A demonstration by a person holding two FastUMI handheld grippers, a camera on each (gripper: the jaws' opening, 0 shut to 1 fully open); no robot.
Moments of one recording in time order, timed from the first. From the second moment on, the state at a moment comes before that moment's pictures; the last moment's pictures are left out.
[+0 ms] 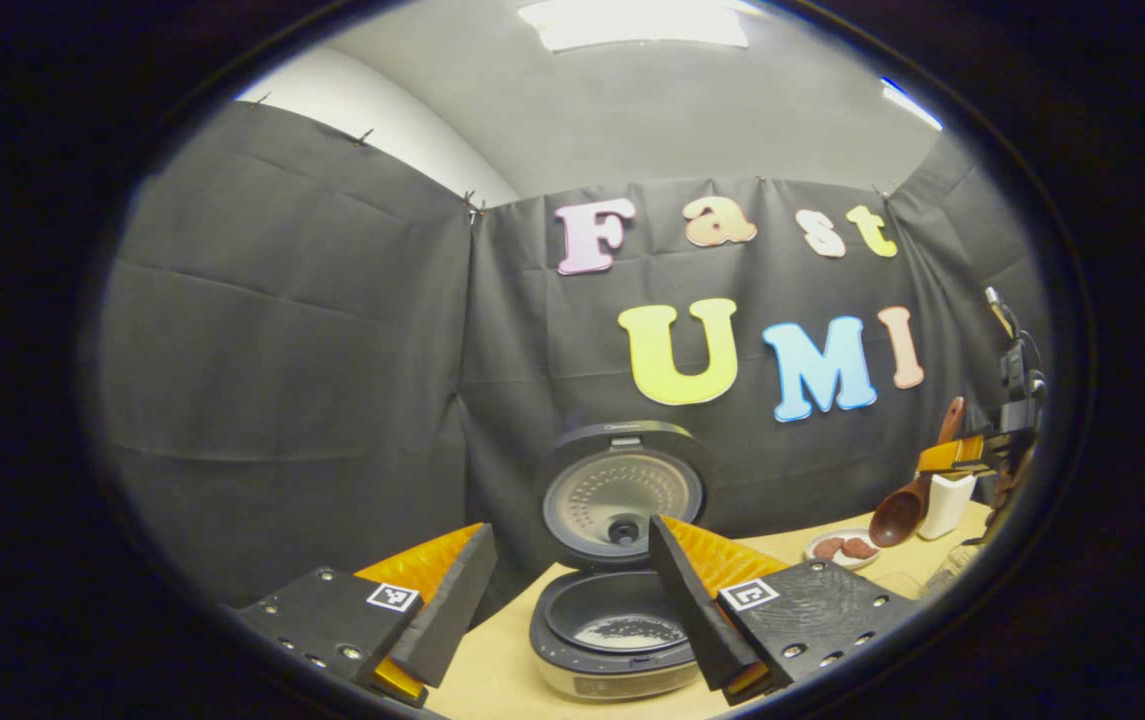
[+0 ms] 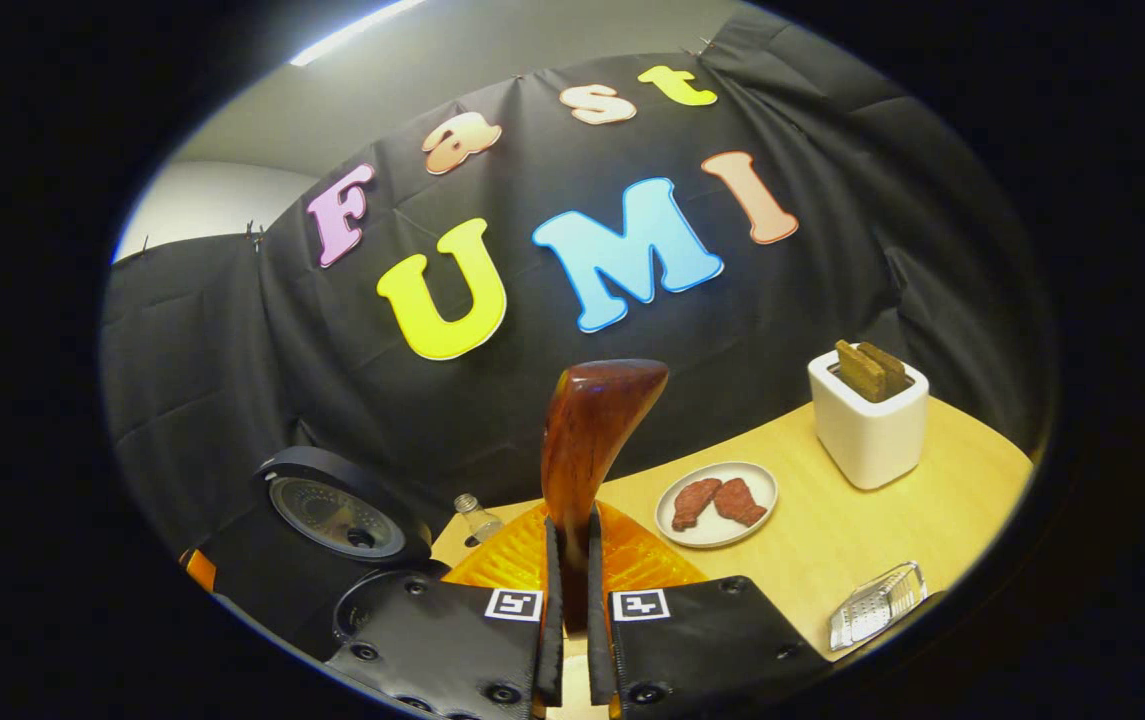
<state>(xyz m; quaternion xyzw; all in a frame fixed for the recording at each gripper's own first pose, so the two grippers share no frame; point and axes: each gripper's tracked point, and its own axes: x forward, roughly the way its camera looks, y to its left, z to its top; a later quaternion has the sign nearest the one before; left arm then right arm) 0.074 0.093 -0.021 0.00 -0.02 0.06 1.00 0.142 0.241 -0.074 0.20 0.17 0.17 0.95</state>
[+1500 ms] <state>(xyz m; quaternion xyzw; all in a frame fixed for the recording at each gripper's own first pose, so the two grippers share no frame) 0.069 -0.002 -0.004 0.02 -0.02 -0.01 1.00 0.116 0.042 -0.194 0.14 0.25 0.04 0.96</state>
